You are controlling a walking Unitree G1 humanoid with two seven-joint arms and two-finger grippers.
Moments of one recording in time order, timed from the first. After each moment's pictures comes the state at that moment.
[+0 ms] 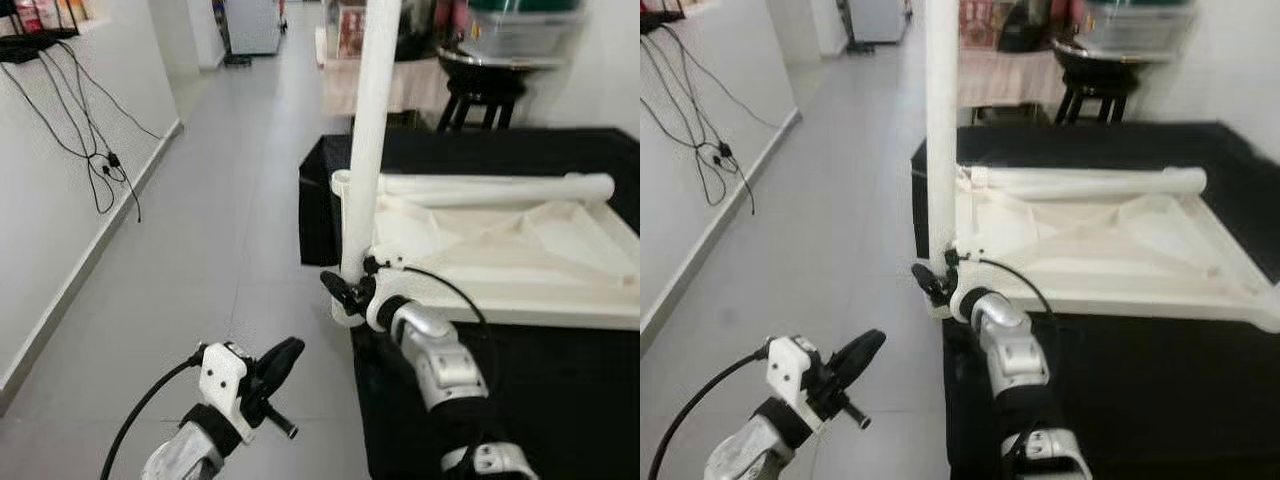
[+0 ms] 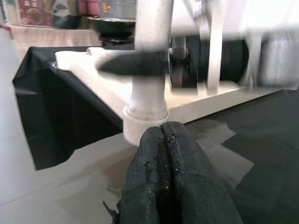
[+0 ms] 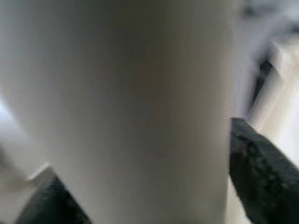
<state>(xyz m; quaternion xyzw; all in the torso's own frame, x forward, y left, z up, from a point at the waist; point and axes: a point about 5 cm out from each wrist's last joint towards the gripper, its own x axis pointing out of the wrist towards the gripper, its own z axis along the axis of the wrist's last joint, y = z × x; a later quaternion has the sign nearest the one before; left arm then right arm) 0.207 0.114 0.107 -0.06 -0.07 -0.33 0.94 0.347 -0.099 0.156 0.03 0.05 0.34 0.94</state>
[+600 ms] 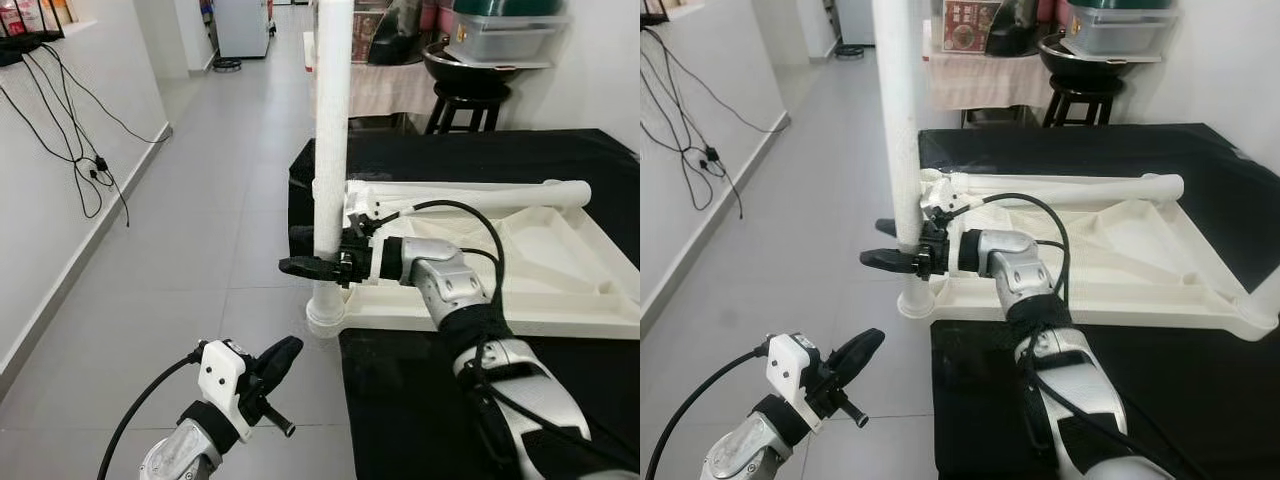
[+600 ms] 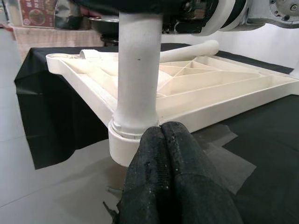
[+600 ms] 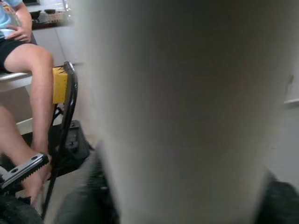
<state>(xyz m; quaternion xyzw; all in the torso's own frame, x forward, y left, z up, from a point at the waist) 0.210 0.116 0.105 -0.06 -0.07 -0.32 0.94 0.367 -0.084 0.189 -0.01 0.04 0.62 0.78</state>
